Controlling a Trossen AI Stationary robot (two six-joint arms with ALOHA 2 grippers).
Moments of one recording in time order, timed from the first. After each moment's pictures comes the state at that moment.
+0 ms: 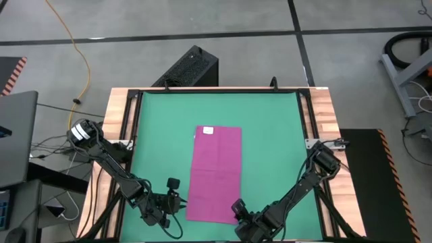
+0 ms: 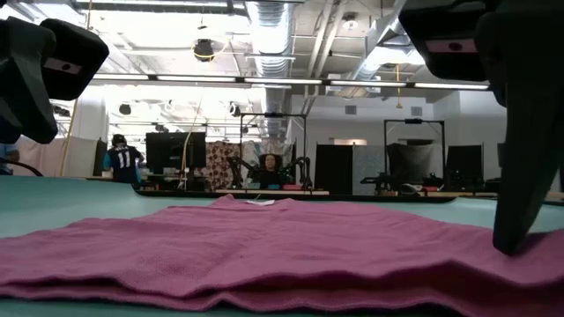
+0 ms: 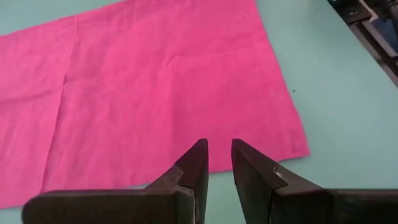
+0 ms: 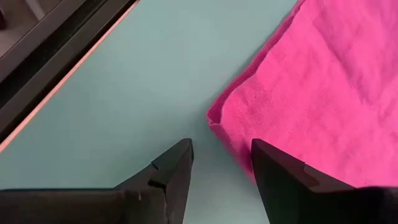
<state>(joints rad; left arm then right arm) -0.83 1.60 0.76 0.04 -0.56 -0.33 0.78 2.10 1.45 -0.51 0.40 0.00</state>
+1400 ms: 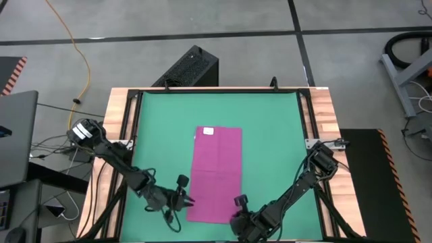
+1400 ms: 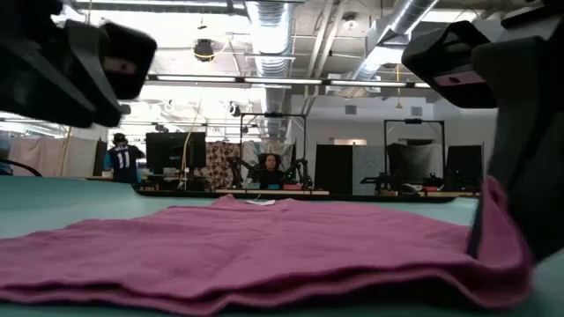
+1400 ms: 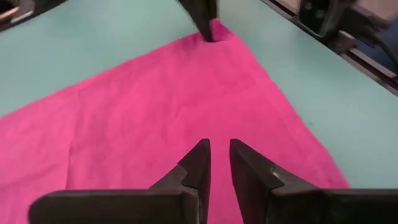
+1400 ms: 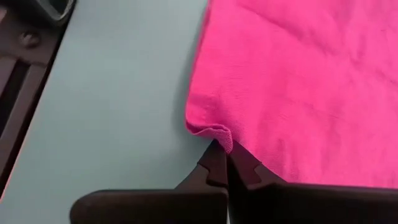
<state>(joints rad) -0.71 1.61 0.61 0.47 -0.43 0.02 0.77 2.11 1.48 -0.52 0.47 0.41</state>
